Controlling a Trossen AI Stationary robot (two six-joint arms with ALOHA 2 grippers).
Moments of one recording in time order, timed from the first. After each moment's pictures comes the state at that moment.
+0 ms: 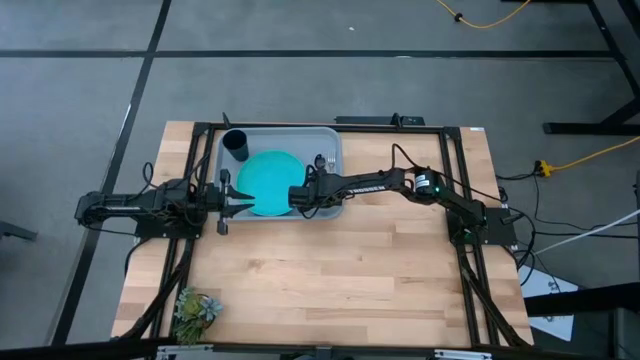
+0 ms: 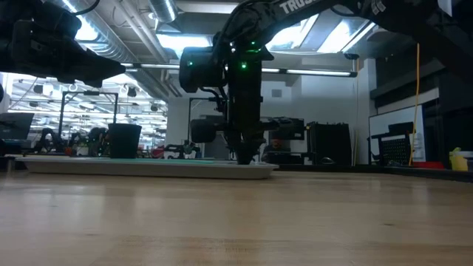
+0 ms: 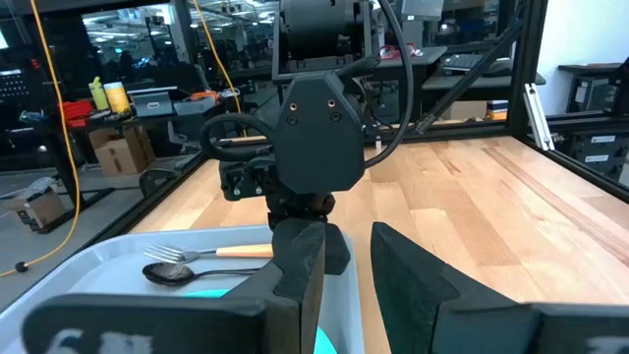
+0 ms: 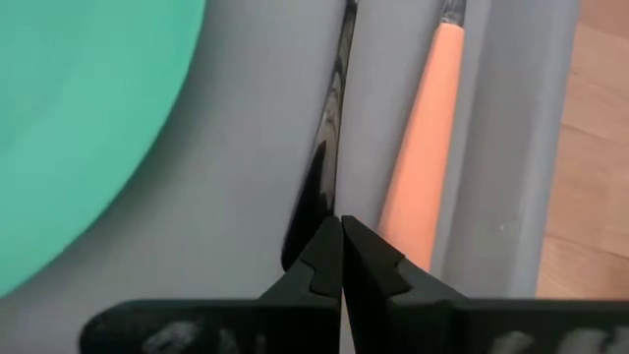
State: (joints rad) left arm 0.04 0.01 0.01 0.02 -0.04 0.09; right arm -0.05 2.39 1.94 -1.07 0.42 1.25
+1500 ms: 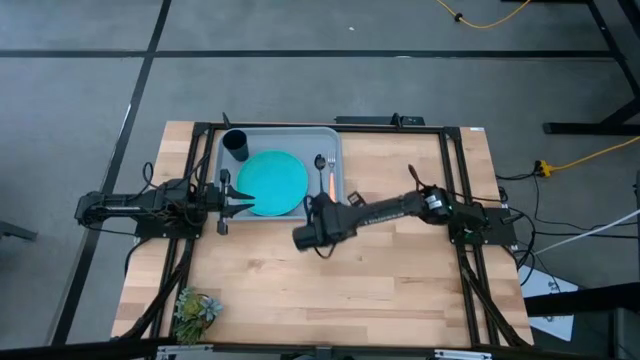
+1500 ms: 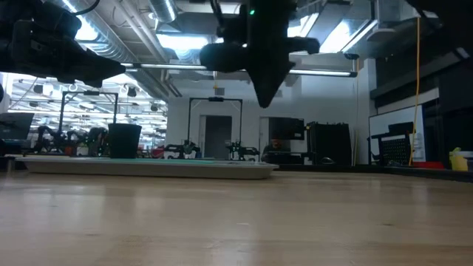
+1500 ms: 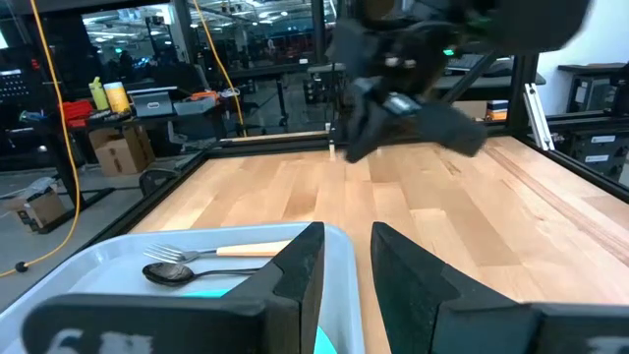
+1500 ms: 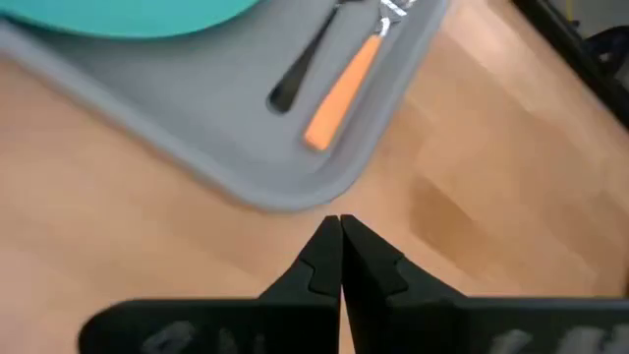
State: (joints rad) left arm 0.04 0.01 0.01 0.02 -0.04 0.09; right arm 0.21 2.33 2.19 -1.56 0.57 1.18
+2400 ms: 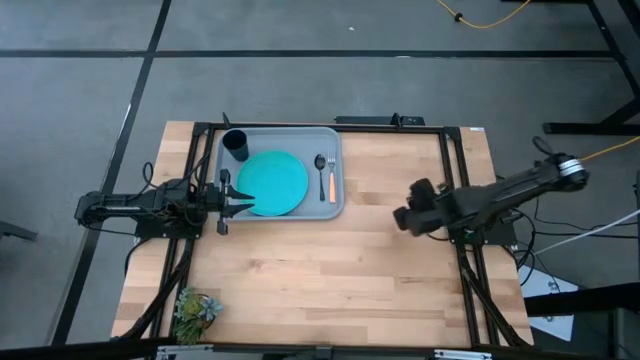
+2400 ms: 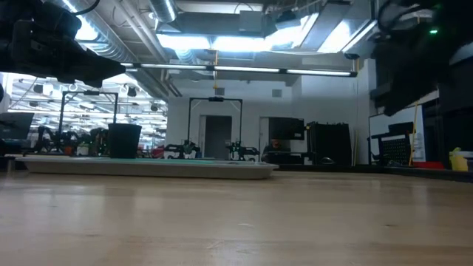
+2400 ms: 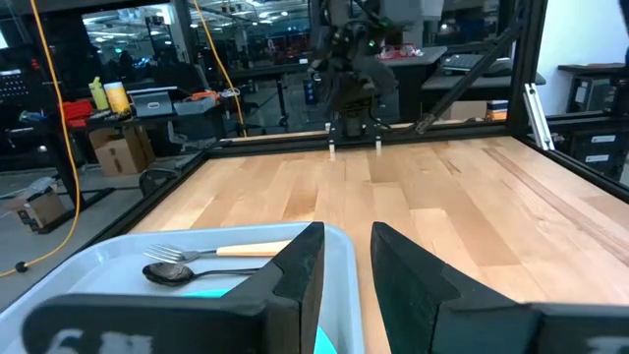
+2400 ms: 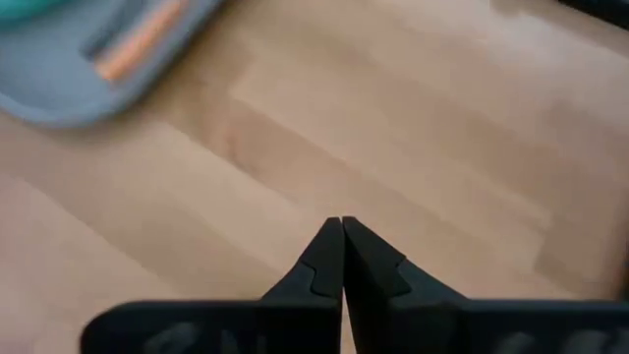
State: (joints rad) left arm 0.04 0.01 0.01 0.02 -0.04 0.09; right arm 0.30 1.09 0.73 -1.00 0.63 1.25
